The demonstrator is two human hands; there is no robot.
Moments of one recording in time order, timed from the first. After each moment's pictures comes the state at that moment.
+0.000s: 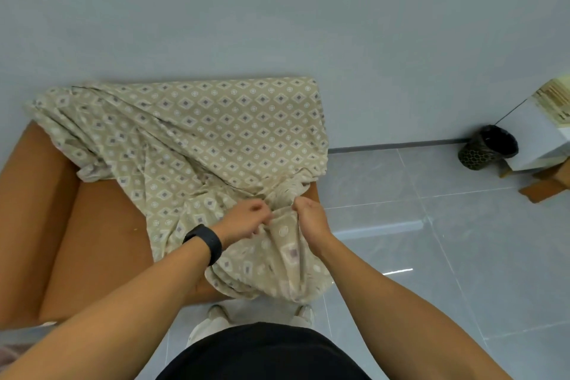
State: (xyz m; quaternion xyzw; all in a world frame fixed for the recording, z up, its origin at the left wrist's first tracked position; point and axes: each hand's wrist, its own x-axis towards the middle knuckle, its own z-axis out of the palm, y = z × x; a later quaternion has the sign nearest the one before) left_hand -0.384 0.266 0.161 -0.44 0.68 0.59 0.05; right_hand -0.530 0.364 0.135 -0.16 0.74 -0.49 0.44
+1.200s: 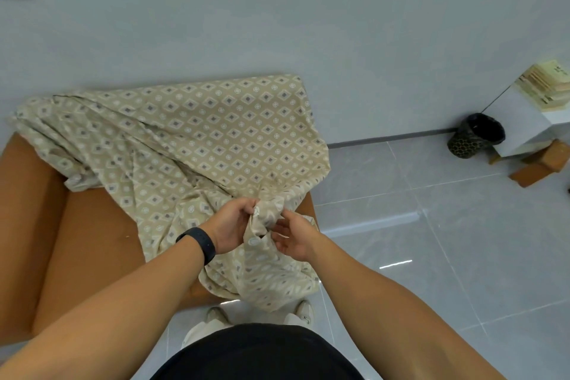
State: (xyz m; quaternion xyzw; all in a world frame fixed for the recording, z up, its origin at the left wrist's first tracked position) left_hand -0.397 0.277 0.141 -0.41 0.35 0.84 -0.02; right_hand -0.537 0.385 0.091 0.11 0.59 -0.46 0.65
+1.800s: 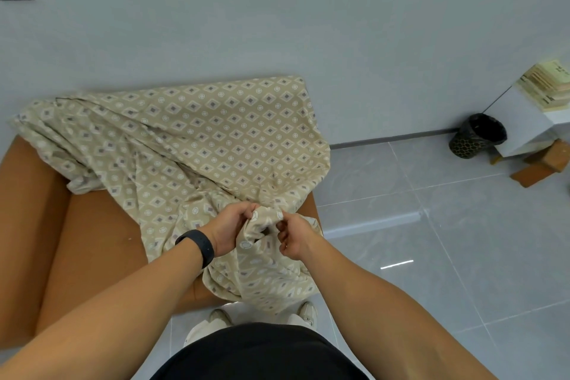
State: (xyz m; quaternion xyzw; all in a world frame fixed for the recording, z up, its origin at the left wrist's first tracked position) left_hand -0.387 0.270 0.146 -0.39 0.36 0.85 -0.01; right_hand -0.525 0.364 0.087 0.16 0.62 -0.45 0.62
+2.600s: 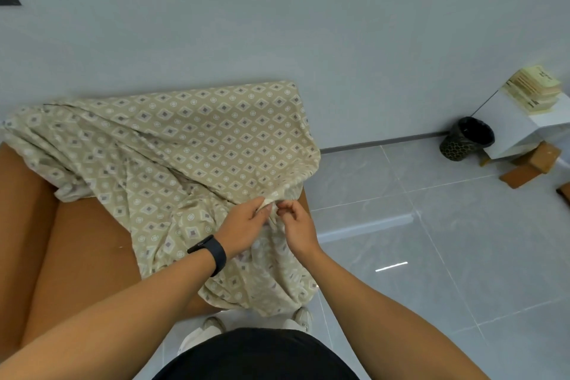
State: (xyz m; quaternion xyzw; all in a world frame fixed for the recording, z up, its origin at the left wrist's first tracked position) left_hand -0.411 0.284 0.143 -0.36 0.79 0.48 -0.10; right_hand -0.532 0.383 0.109 -0.22 0.74 -0.51 0.37
